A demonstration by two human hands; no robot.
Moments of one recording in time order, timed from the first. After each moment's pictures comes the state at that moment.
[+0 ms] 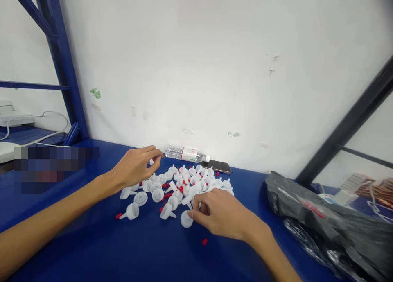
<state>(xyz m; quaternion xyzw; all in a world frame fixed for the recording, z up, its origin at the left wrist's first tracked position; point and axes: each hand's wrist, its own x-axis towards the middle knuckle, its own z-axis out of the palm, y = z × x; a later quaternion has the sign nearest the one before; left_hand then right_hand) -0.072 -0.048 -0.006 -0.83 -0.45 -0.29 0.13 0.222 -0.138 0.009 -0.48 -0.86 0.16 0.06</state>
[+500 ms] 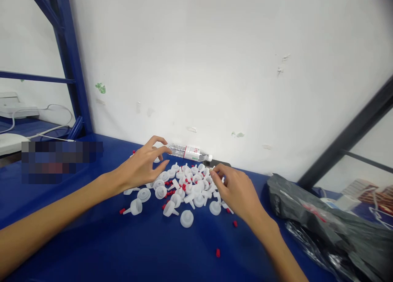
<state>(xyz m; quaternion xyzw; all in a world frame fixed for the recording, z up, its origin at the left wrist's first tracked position) -0.069 -0.061 -0.011 -0.84 -0.40 -0.35 0.05 0.237 -0.113 0.010 -0.58 -0.78 0.01 0.24</state>
